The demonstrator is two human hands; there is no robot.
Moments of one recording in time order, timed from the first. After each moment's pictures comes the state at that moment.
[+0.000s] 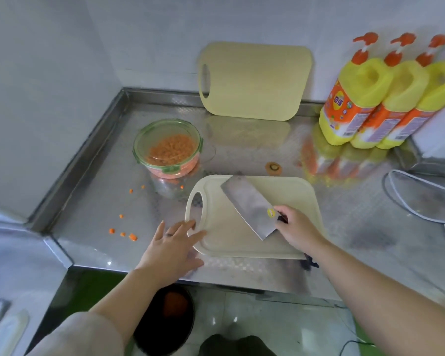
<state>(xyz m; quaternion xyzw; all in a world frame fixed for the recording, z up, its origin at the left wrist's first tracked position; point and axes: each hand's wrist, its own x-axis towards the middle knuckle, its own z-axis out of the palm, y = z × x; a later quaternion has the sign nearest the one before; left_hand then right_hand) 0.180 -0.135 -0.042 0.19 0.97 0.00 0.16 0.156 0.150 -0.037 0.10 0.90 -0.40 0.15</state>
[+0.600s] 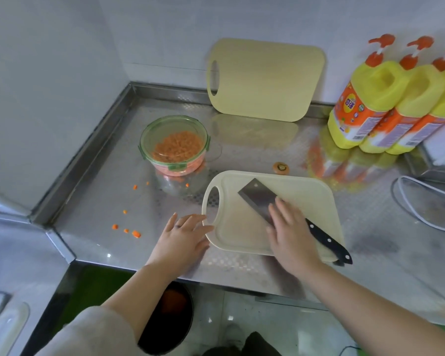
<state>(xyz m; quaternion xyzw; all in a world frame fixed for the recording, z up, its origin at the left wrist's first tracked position) 0.170 -0.129 -0.054 0.19 0.97 0.09 0.08 0.177 0.125 -0.045 -0.05 0.99 -0.09 0.00</state>
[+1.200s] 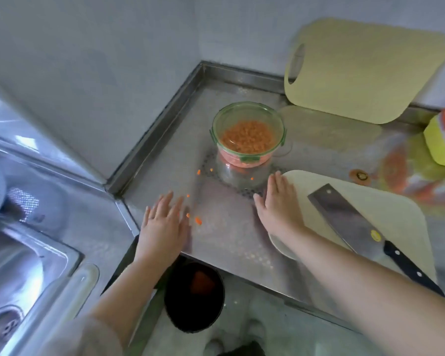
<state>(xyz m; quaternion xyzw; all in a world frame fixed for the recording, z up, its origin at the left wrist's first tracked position) 0.187 -0.261 -0.061 -0.07 0.99 0.10 0.05 0.094 -0.027 -0.057 -0.08 0.98 -0.13 0.09</state>
